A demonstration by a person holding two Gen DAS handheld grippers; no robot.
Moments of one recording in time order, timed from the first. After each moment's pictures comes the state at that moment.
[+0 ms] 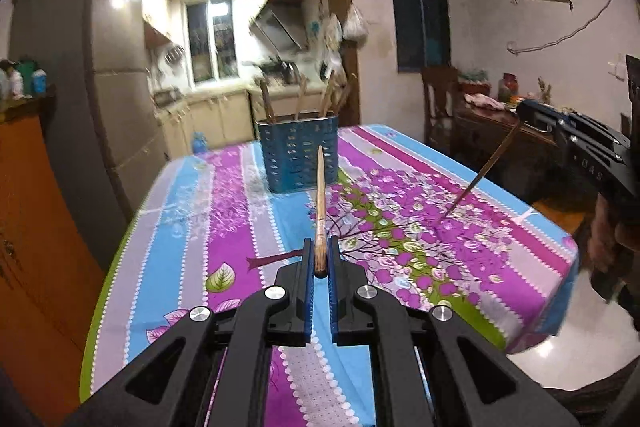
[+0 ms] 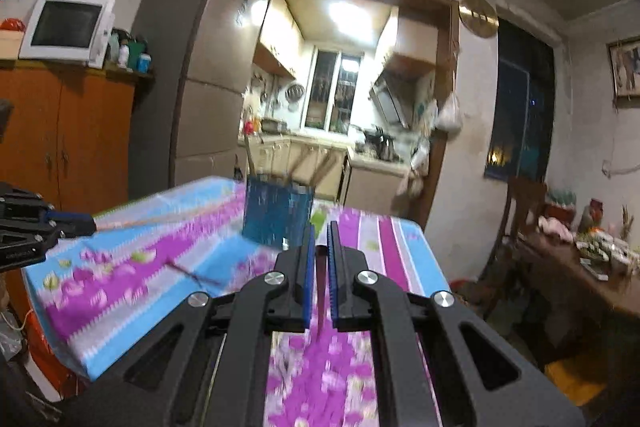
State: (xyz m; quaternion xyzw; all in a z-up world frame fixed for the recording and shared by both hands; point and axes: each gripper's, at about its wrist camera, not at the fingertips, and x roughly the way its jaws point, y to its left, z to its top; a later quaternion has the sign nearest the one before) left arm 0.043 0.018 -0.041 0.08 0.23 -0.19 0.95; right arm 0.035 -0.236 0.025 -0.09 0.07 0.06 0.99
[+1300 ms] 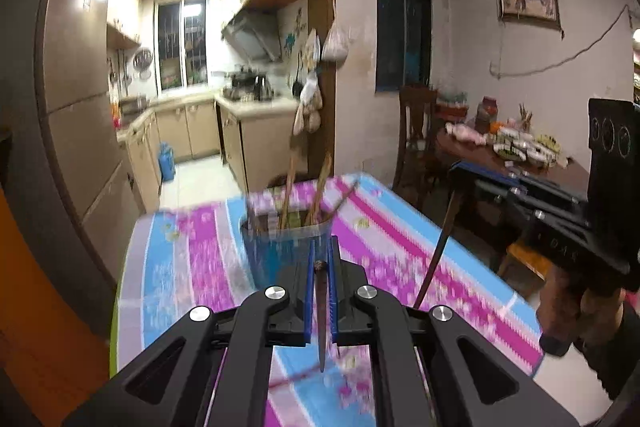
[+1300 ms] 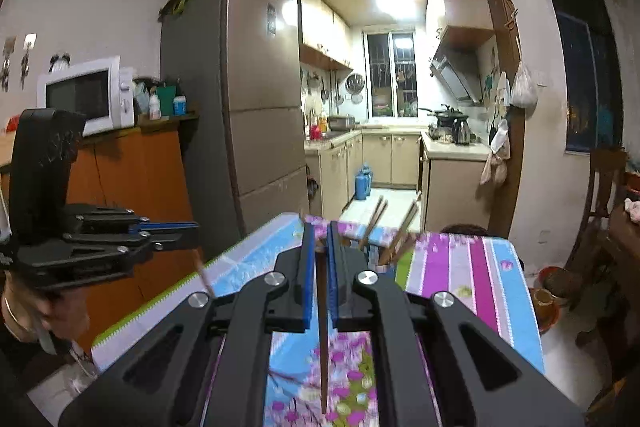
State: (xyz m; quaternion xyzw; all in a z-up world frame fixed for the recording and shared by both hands) left arm 0.184 -0.006 0.105 0.06 0.21 -0.24 0.95; right arm 0.166 -0.208 0.140 0.01 0.11 0.19 0.97
